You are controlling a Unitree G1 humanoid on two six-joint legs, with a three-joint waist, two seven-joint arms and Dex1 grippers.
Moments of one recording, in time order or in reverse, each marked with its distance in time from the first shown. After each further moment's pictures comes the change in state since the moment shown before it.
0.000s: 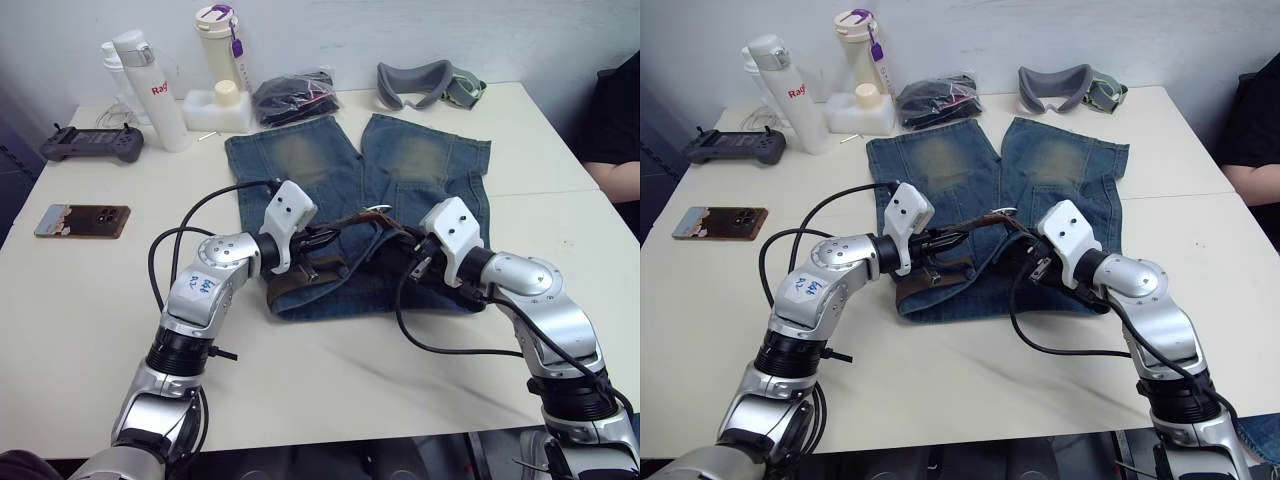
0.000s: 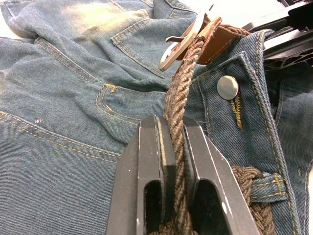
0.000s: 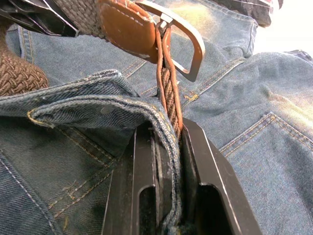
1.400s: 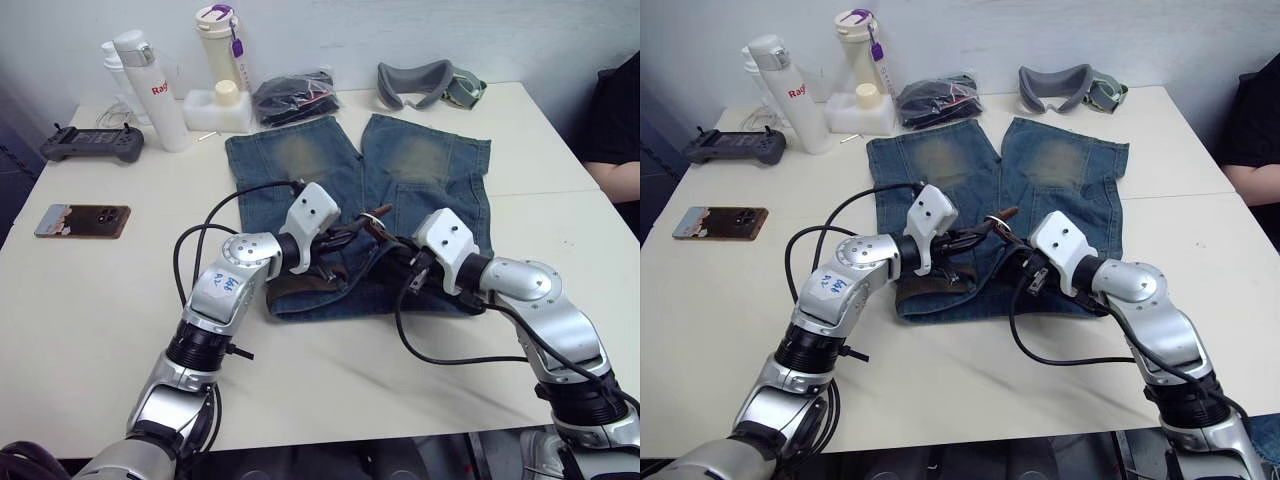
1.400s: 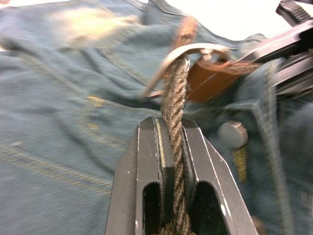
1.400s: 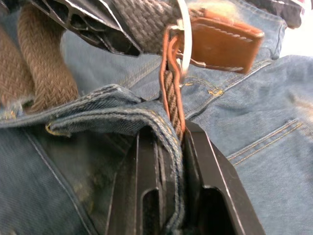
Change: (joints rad) left arm -0.044 -0.059 -0.111 0.061 0.055 -0.018 0.006; right arm 0.038 -0.096 0.080 -0.023 -0.041 -0.077 0.050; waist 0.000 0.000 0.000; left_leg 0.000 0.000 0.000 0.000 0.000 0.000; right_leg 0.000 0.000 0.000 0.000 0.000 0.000
